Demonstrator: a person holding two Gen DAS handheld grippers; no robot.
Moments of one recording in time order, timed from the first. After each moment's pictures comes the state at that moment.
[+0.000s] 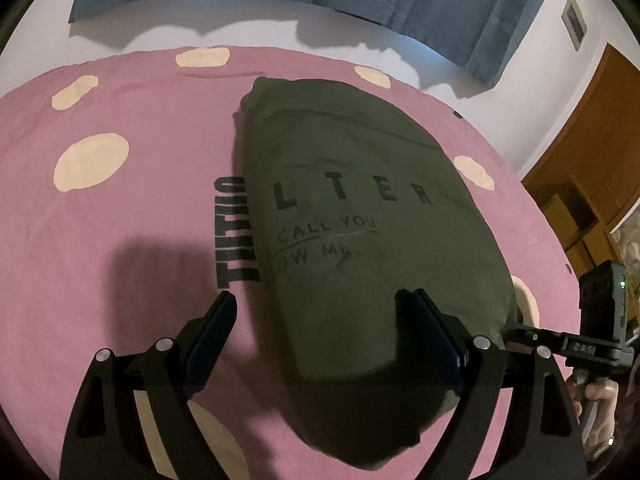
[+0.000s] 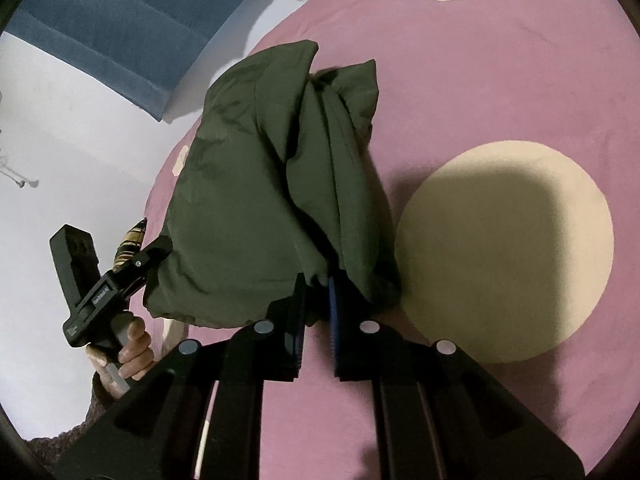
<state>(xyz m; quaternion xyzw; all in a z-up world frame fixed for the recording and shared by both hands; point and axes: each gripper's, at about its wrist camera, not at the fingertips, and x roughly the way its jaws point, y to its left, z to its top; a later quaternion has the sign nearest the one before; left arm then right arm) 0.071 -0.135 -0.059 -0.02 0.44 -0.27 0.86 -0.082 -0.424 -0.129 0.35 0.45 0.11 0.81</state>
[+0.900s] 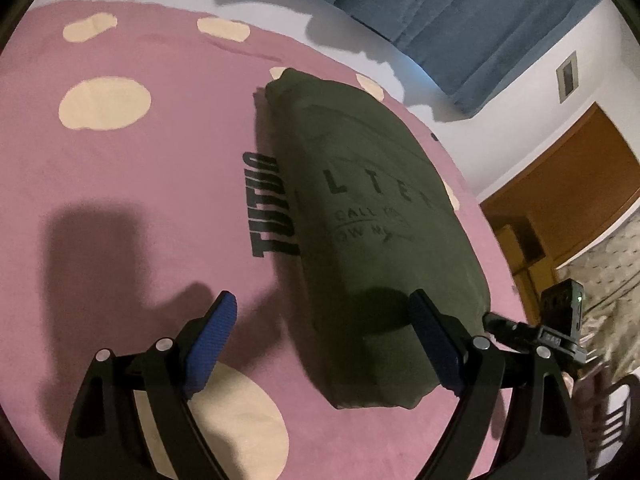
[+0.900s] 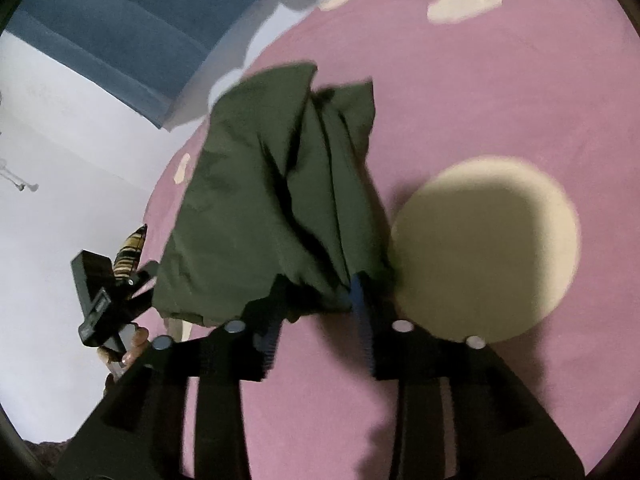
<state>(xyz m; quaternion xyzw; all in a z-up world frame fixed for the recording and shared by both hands) 0.082 -0.068 -0.072 -0.15 0.47 -0.33 0.81 -0.089 -0.436 -0.105 0.35 0.43 0.10 0.83</state>
